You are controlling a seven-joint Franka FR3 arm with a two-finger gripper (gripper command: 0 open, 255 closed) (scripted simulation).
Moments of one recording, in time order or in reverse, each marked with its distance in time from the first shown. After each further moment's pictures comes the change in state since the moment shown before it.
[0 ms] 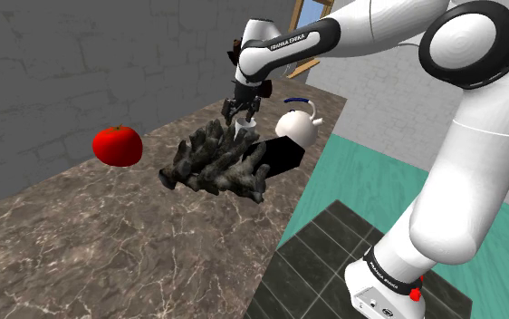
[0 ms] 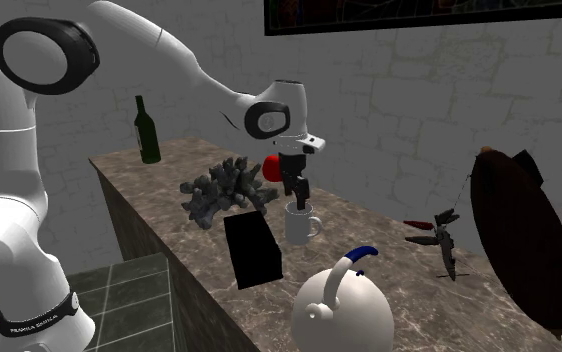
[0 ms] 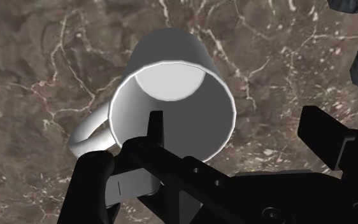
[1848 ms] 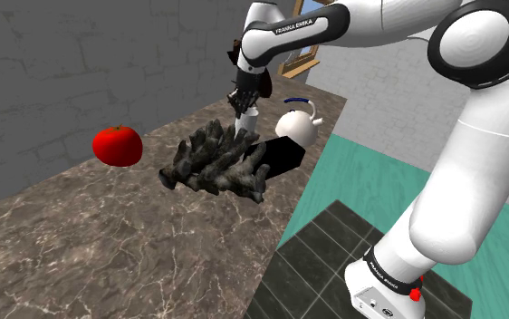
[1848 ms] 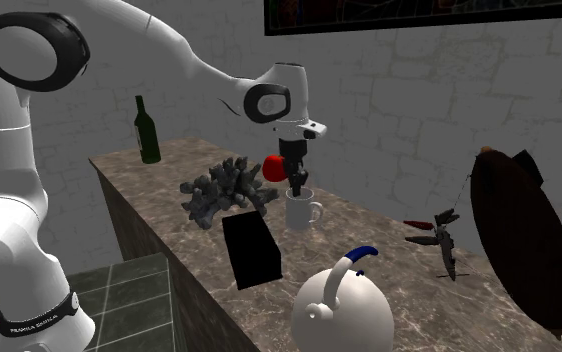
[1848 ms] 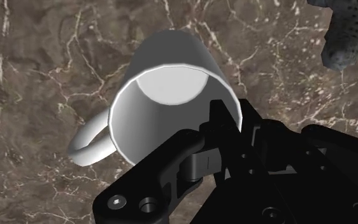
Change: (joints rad) arm -0.002 -0.036 0.000 0.054 0.002 -0.089 -0.004
